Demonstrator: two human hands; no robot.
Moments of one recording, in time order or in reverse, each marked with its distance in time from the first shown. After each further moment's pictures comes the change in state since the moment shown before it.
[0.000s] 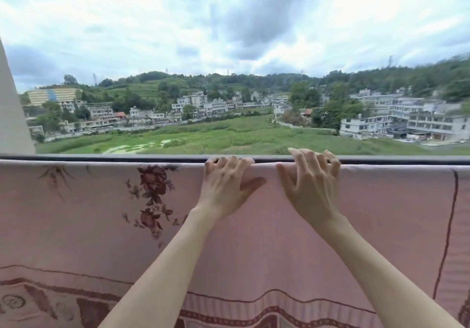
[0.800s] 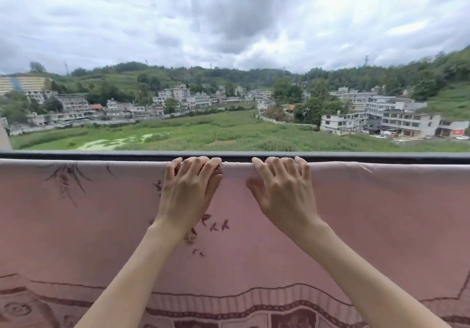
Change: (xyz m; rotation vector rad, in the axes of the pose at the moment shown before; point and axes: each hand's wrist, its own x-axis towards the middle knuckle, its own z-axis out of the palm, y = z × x) left_hand -0.044 -0.144 -0.013 0.047 0.182 0.019; right_hand -0.003 -0.130 0.042 -0.116 -0.171 -0.150
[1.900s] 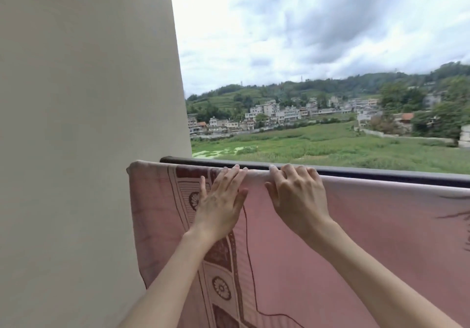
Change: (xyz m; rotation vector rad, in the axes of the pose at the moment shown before) left_hand -0.141 -0.584 -0.088 0.096 -0.263 -0.331; right_hand 0.171 -0.581 0.185 0.274 -0.107 -0.193
